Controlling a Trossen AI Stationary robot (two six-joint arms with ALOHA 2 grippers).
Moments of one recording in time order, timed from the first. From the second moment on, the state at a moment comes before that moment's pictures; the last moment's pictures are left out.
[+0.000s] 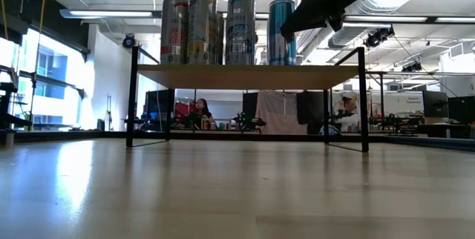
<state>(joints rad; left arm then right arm) -0.16 0.52 0.60 0.36 -0.52 -0.39 0.07 1.25 0.85 -0.09 0.50 0.22</state>
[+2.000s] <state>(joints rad) -0.12 0.52 0.60 0.30 -0.01 -0.23 0.09 1.03 0.94 -0.04 0.24 0.32</state>
